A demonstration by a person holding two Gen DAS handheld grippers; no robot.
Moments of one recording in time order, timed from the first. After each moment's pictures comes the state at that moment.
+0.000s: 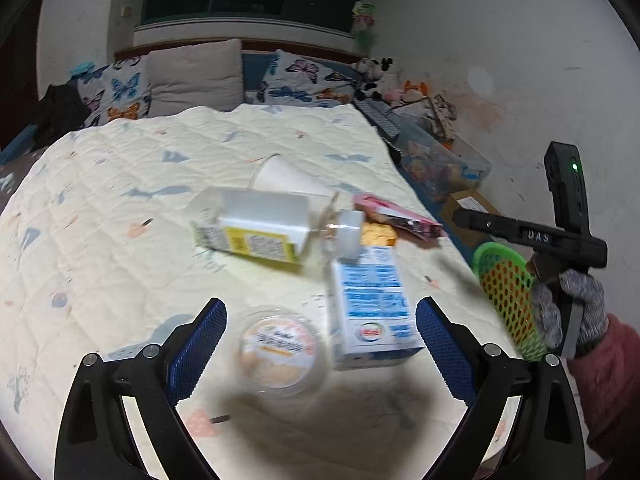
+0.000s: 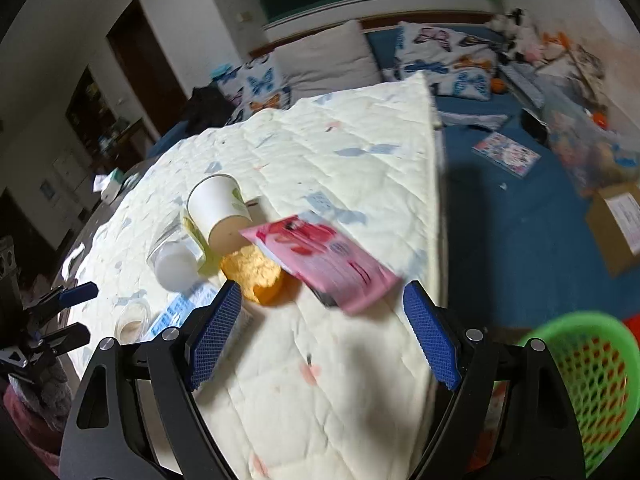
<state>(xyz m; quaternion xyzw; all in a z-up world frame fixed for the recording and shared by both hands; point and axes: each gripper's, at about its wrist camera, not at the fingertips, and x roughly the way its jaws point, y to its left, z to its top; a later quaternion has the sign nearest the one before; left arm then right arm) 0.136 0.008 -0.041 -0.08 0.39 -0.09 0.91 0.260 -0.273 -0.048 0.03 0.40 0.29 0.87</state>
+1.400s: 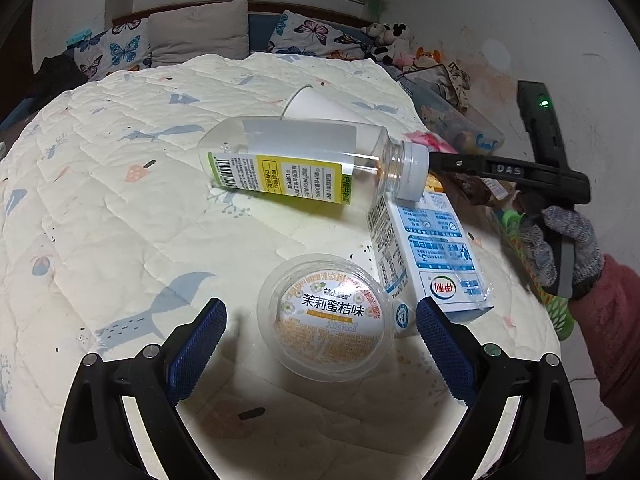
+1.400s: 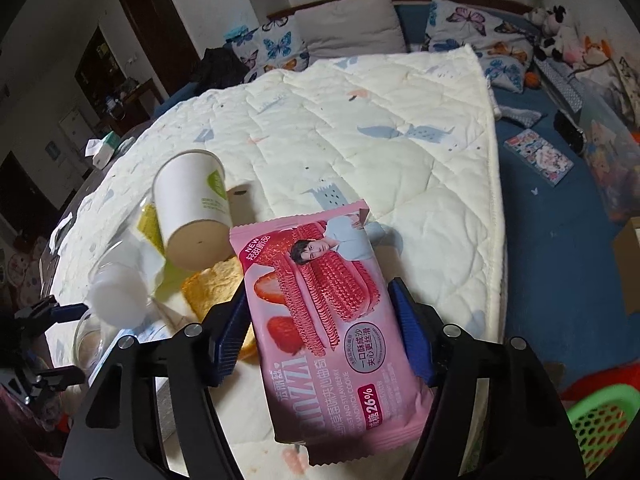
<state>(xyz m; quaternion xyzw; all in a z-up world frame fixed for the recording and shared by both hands) 0.149 0.025 -0.093 -0.08 0.45 -0.10 0.89 0.310 -0.229 -0.083 -0.02 0.43 0.31 0.85</state>
